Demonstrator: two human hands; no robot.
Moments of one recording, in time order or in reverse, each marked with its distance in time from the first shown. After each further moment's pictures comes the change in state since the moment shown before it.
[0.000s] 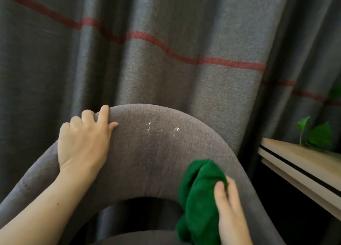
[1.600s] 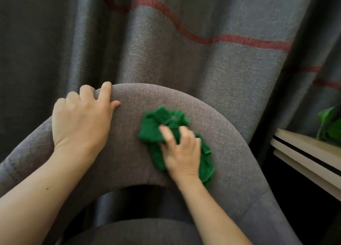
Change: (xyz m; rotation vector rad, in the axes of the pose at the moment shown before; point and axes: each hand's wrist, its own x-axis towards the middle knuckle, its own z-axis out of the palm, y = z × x) left_hand -0.002 0.002 0.004 -0.022 0.050 -0.013; right_hand 0.115 0.074 0.121 -0.975 0.132 -1.208
